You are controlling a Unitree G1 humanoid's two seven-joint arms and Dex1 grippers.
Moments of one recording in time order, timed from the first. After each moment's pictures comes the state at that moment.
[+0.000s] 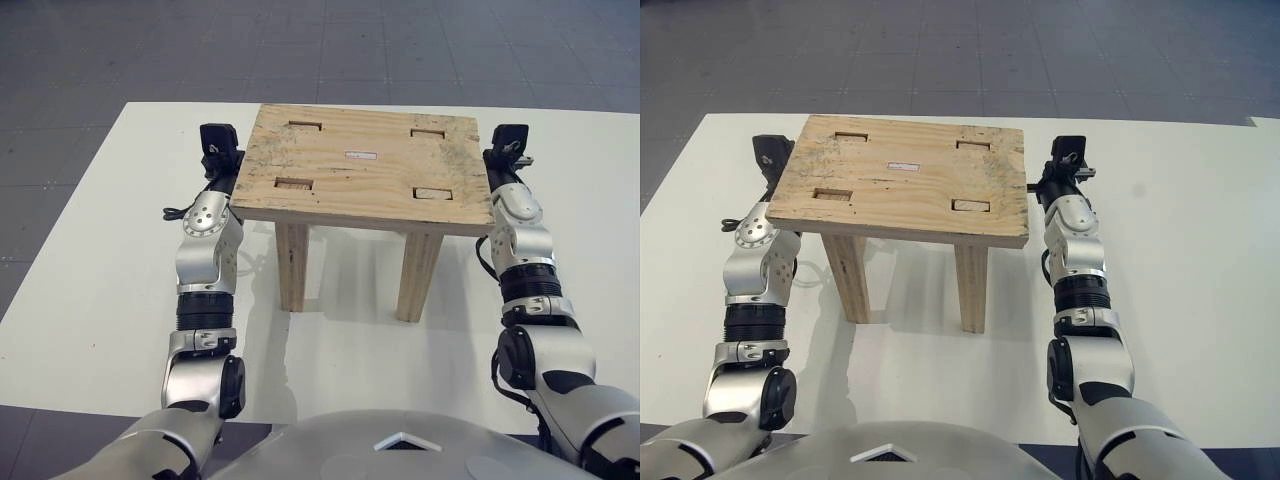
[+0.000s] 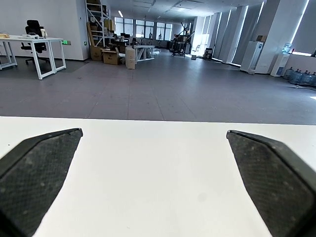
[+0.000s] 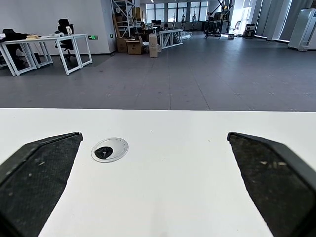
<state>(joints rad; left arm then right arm) -0.41 0.20 0.15 0.20 -0.23 0.24 -0.19 -0.62 -0.22 -0.13 0.64 0.18 0.05 0.15</state>
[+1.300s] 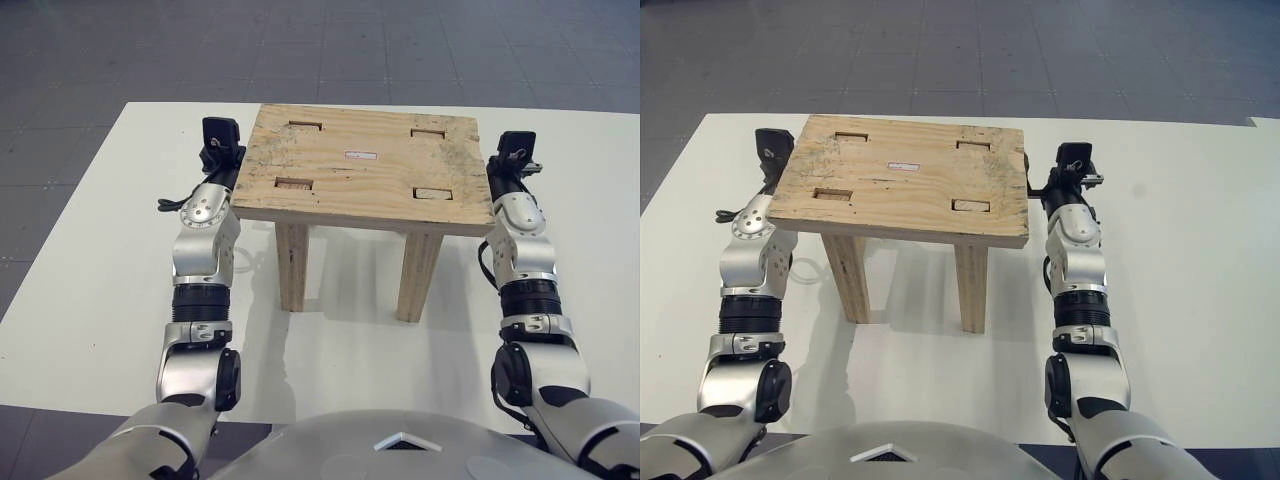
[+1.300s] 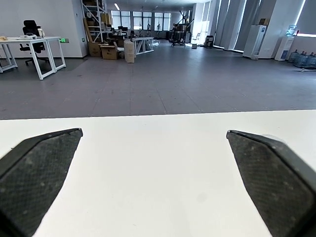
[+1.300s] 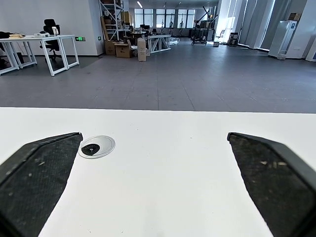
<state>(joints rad) -0.44 0.23 0.13 0.23 -0.19 0.28 -0.20 -0.50 -0.19 -0.14 0.45 0.12 0.09 0.08</state>
